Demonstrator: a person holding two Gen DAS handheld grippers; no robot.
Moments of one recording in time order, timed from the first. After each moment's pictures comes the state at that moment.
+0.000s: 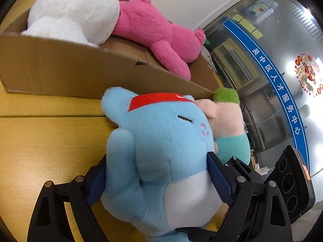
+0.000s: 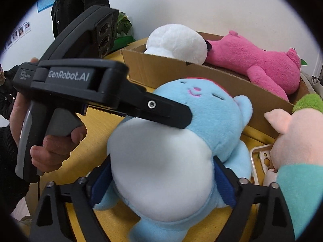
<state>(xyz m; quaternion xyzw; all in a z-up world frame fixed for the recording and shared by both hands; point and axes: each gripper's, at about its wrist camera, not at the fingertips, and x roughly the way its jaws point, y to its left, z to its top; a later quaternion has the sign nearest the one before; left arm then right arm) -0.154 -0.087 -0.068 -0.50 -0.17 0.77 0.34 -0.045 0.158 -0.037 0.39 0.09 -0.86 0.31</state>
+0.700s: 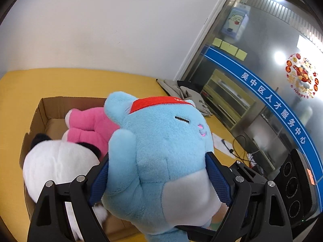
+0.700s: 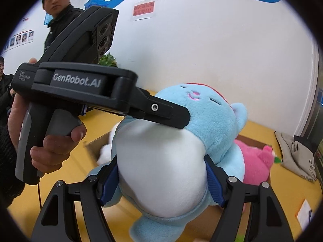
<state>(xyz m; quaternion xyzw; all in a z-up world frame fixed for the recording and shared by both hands) -0.311 -0.063 0.073 -0.37 -0.10 0.85 0.36 -0.166 0.159 0.079 0.22 0.11 -0.93 0.27</state>
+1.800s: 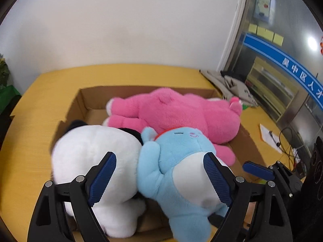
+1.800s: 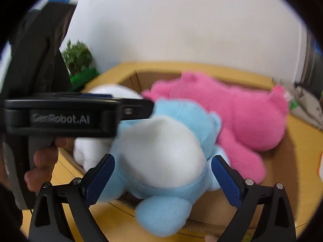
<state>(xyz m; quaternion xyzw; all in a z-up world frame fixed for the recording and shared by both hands) -0.286 -0.063 0.043 -0.37 -0.03 0.91 0.19 -0.199 0.176 0.037 0.33 0.03 -0.92 0.22</state>
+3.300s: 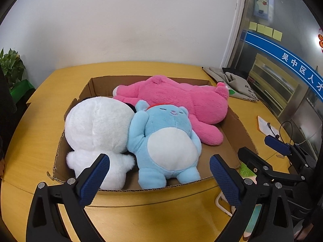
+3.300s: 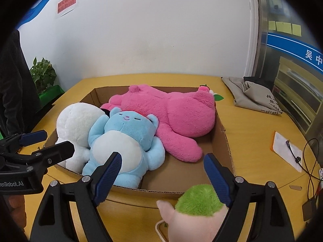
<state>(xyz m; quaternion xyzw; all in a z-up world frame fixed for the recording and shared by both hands) -0.201 -0.039 0.046 -0.38 -0.02 0.91 0.15 -0.163 0.236 0.066 0.33 0.02 -0.94 0.06</state>
